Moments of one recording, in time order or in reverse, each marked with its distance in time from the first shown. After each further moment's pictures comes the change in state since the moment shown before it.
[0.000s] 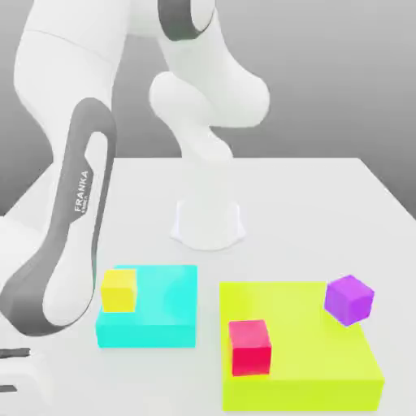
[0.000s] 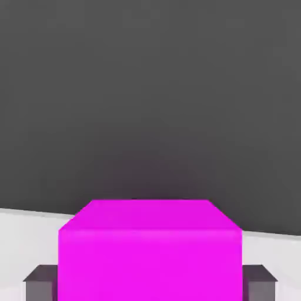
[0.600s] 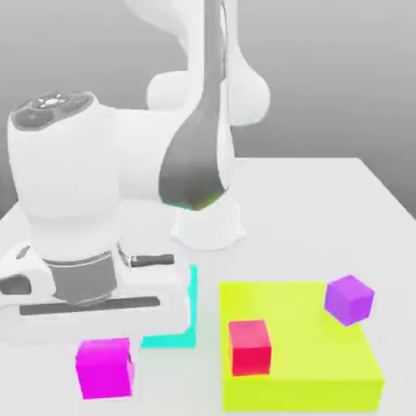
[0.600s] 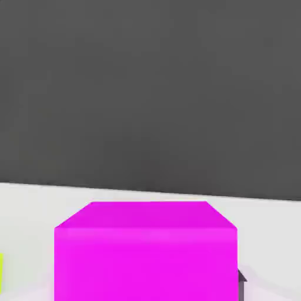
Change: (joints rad) arm 0.330 -0.531 0.056 -0.358 -0.126 -0.158 0.511
